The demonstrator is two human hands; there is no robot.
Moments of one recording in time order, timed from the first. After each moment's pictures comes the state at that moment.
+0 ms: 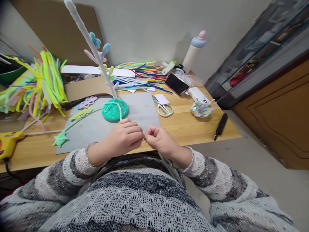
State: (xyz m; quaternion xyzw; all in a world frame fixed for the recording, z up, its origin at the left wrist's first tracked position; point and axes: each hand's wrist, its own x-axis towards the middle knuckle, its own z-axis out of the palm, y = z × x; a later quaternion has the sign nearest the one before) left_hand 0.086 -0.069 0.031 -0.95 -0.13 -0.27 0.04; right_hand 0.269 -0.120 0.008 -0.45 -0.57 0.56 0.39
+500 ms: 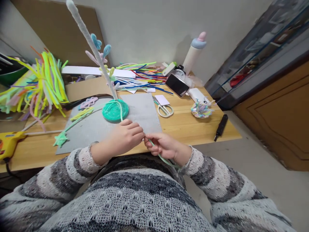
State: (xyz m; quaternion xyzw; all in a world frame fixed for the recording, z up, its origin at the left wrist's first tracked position) left_hand 0.086 -0.066 0.023 -0.96 -0.13 -0.20 0.12; right_hand 0.274 -0.113 -0.002 -0.38 -0.28 0.85 0.25
